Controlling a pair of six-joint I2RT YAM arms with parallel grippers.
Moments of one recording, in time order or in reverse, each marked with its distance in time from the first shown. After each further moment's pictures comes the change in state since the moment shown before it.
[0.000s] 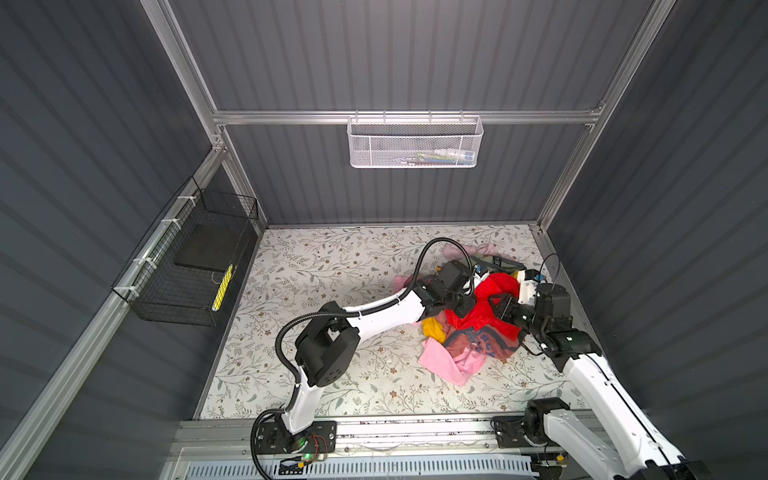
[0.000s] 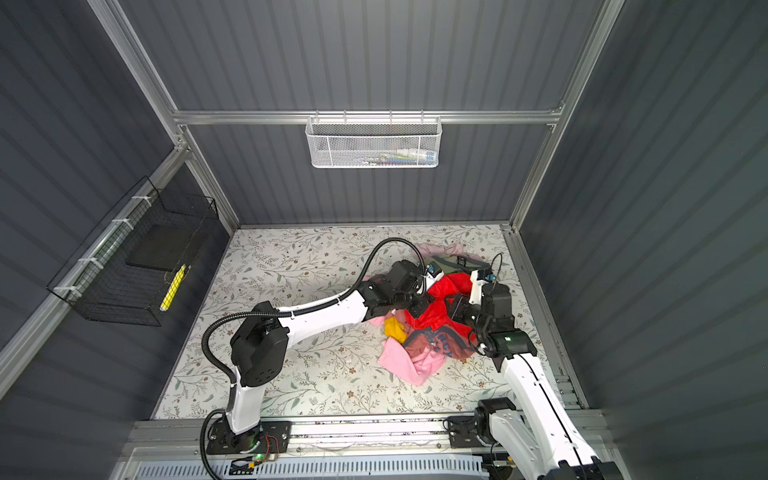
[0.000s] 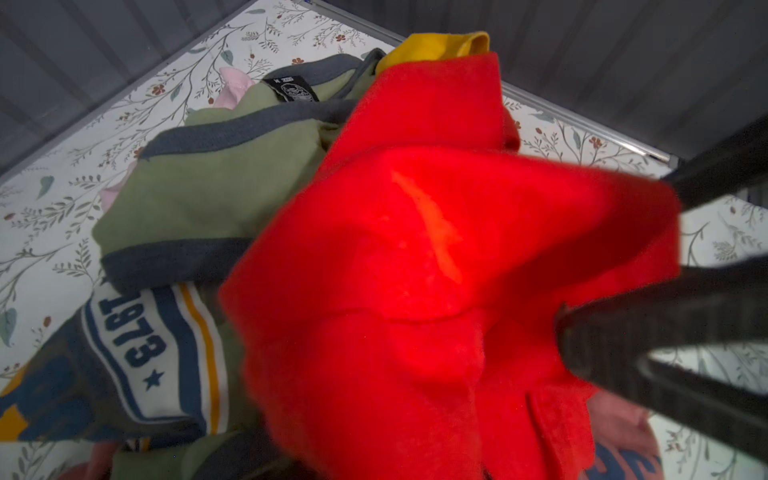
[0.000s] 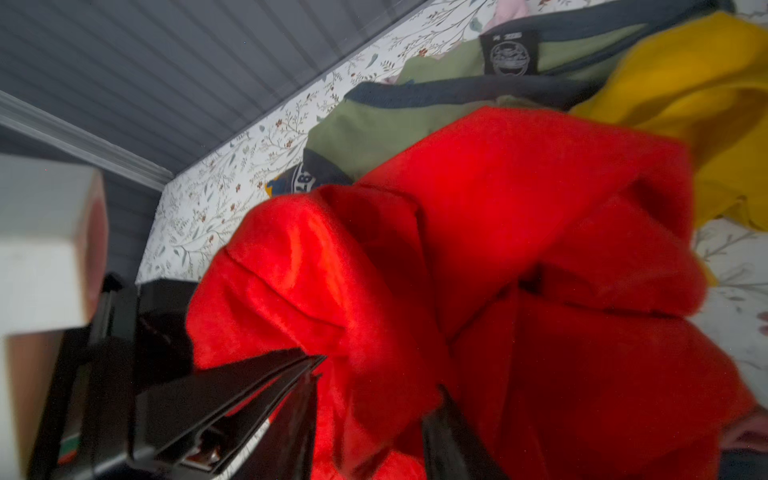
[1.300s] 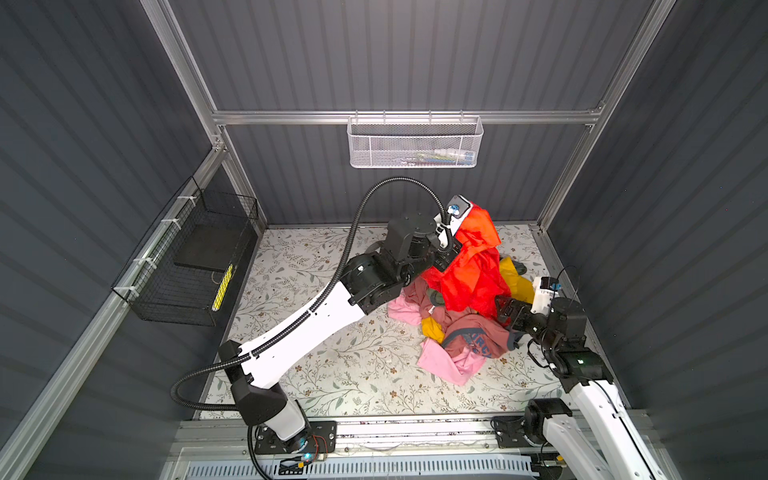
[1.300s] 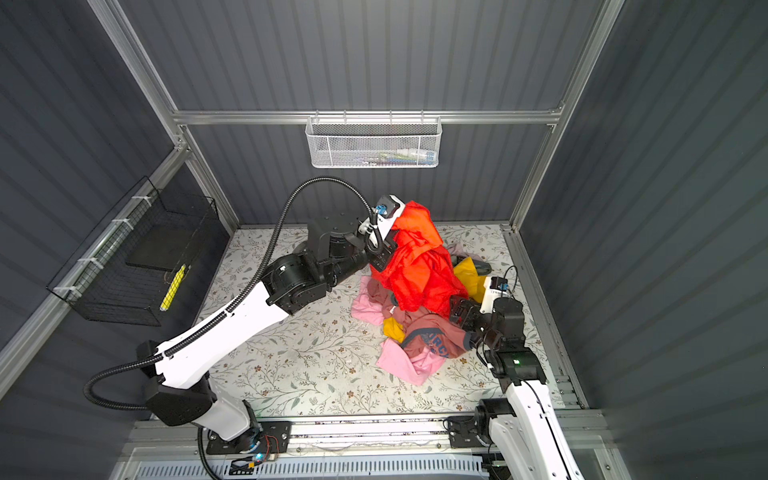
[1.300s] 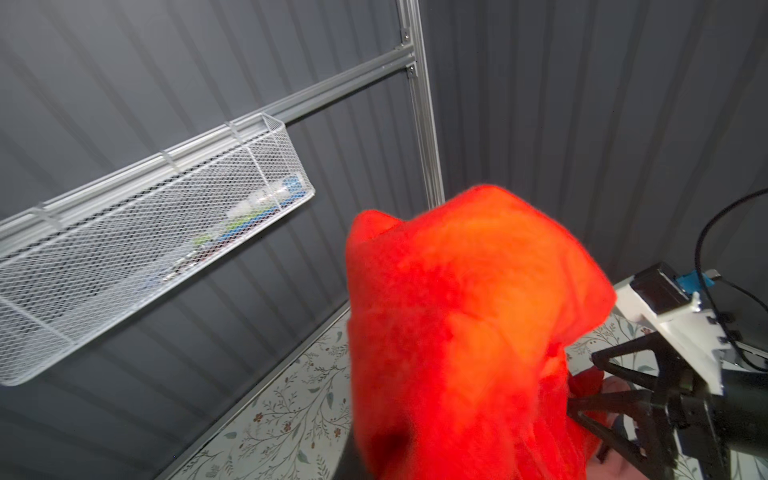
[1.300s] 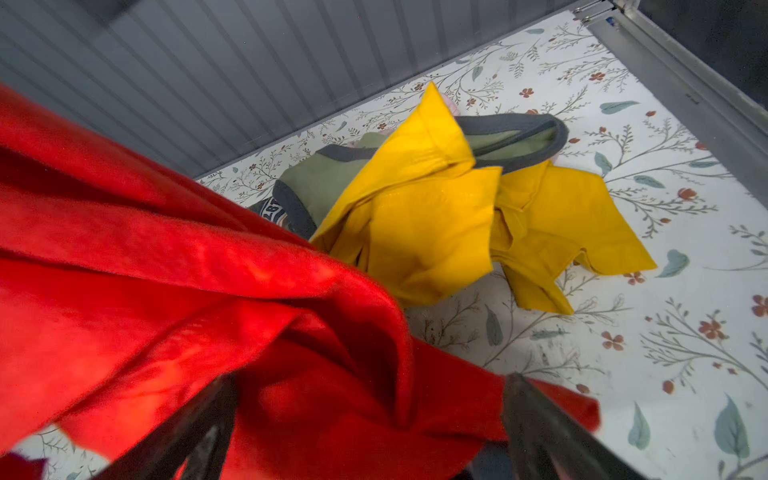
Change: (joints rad) left arm -0.003 -0.449 0.232 -0.200 -0.359 0.216; right arm -0.042 -0.196 -0.071 -0.014 0.118 -0.132
